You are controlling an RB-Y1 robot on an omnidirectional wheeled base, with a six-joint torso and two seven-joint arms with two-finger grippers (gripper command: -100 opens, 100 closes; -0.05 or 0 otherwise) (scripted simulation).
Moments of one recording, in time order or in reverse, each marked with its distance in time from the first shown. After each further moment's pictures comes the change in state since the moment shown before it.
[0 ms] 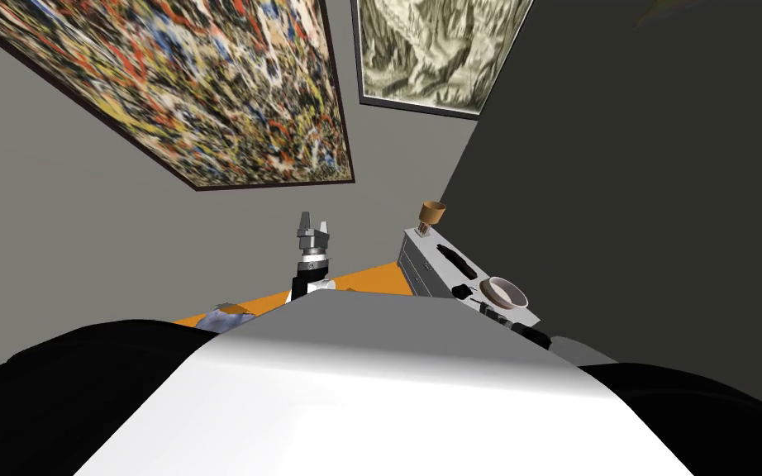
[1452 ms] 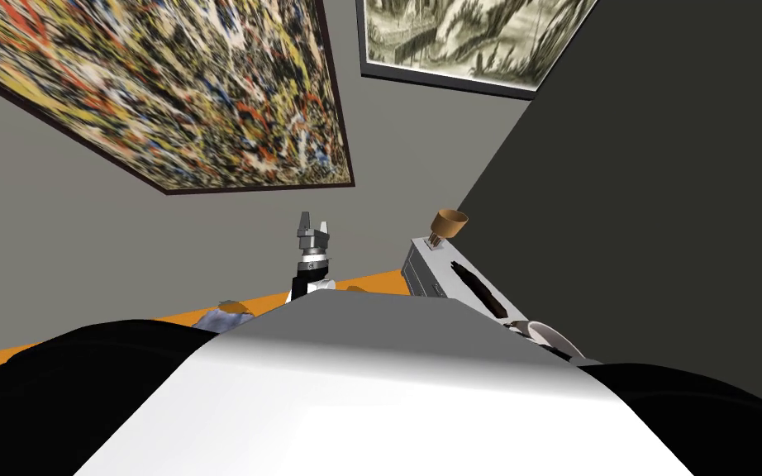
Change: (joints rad) left arm 0.000 0.000 0.000 0.000 0.000 0.000 0.000; right arm -0.034 -0.004 0.078 0.244 0.211 0.130 0.210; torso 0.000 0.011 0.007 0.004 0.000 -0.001
